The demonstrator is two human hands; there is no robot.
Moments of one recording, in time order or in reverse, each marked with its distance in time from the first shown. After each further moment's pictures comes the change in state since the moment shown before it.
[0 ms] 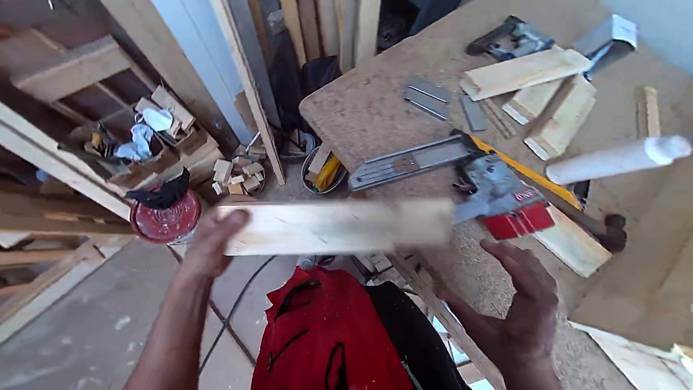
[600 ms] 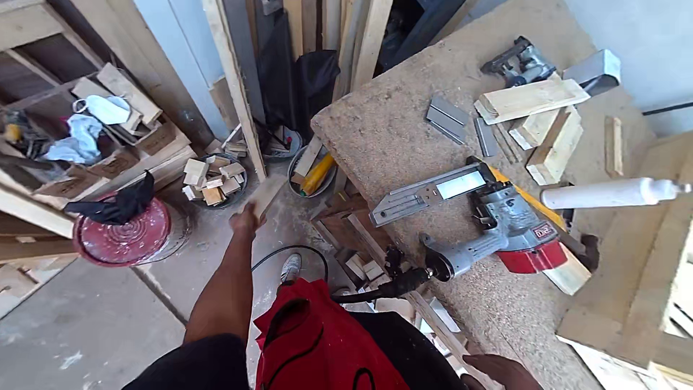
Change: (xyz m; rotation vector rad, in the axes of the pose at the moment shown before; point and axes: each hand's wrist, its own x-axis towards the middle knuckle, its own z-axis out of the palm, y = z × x) left_hand 0.181 -0.257 -0.100 -0.099 0.796 -0.707; right_hand -0.049 -0.022 0.007 -0.183 -0.500 0.312
